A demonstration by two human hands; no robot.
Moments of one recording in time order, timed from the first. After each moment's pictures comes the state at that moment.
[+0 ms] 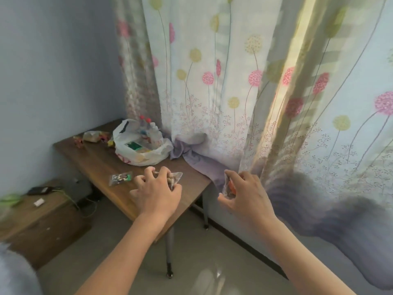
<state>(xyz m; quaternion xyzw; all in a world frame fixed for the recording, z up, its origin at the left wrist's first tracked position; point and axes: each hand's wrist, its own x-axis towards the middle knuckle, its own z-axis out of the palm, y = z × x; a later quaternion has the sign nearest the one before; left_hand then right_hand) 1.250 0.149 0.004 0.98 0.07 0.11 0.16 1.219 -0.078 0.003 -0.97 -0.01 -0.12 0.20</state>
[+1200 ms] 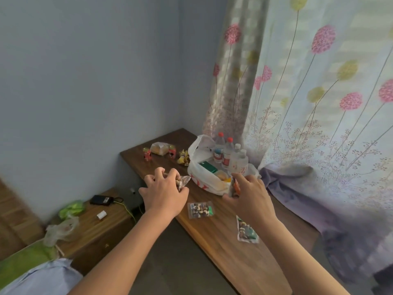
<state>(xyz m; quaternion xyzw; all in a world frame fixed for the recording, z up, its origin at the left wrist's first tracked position) 1.476 0.549 -0.010 0.98 0.12 0.08 0.13 1.484 0.324 -0.015 -0.97 -0.05 -0.09 0.21</state>
